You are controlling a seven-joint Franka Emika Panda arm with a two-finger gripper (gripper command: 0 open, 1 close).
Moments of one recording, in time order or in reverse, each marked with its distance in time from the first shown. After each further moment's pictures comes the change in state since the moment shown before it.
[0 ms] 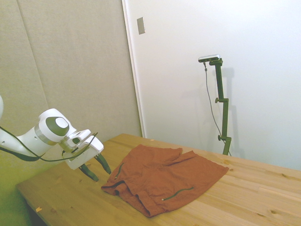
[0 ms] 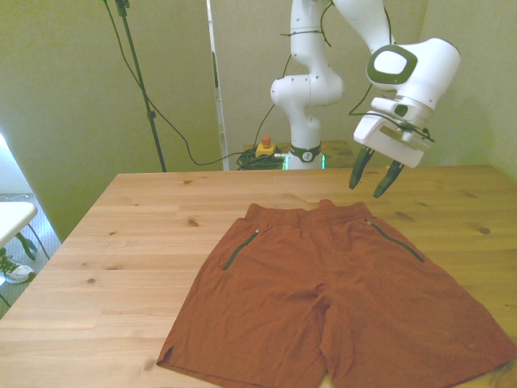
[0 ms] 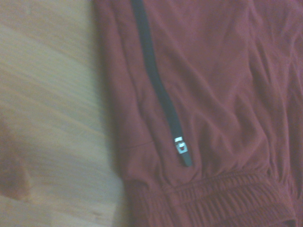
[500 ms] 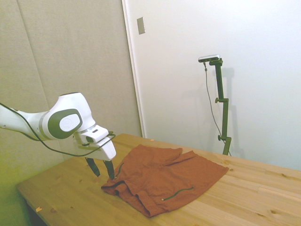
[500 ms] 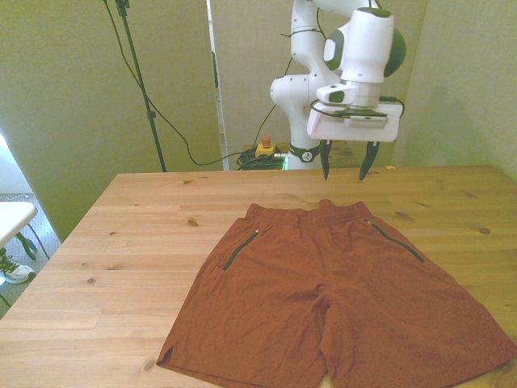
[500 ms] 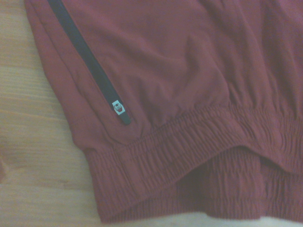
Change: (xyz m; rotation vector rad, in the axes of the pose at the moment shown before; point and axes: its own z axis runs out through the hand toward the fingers) arm 0.059 0.086 0.012 0.189 -0.277 0.255
